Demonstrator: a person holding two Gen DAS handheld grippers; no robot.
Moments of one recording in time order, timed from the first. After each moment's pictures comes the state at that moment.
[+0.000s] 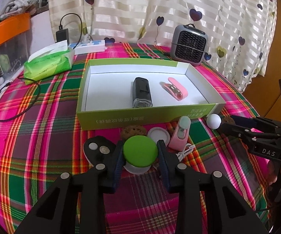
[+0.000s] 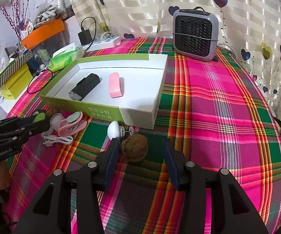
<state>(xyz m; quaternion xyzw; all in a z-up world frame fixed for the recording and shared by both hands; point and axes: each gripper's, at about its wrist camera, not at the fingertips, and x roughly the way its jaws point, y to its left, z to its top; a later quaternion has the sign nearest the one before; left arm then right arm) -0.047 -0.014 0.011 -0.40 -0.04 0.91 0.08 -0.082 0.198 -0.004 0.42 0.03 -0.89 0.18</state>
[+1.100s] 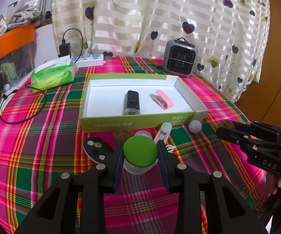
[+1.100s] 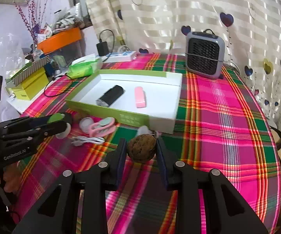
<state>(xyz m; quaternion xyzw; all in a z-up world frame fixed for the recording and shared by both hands) -0.013 -0.006 0.039 -0.35 -0.05 0.93 0.08 -0.037 0.182 0.031 0.36 0.03 -0.91 0.22</state>
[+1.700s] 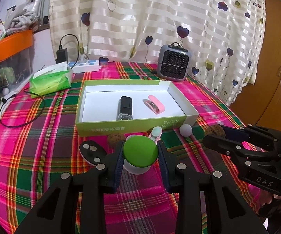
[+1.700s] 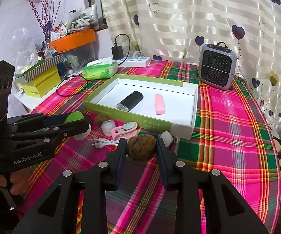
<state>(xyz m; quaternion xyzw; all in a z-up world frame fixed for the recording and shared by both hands) -0.005 -0.001 0.049 -0.34 -0.05 0.93 0.09 -0.020 0.161 0.041 0.34 0.05 -0.91 0.24</state>
